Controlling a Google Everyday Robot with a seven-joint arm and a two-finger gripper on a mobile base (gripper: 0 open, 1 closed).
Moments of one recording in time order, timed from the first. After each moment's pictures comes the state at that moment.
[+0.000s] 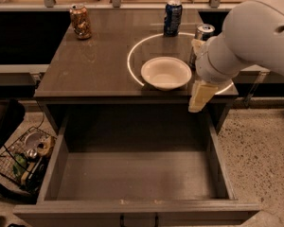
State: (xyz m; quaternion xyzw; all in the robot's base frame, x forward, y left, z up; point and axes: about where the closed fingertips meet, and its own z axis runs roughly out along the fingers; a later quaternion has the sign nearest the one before) arm 0.575 -0.147 0.882 -0.66 0.68 -0.15 0.28
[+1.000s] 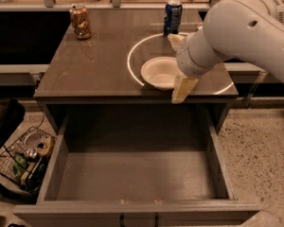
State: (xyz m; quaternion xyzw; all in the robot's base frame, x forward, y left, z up) arm 0.613 -0.094 0.877 -0.71 0.61 -0.13 0.33
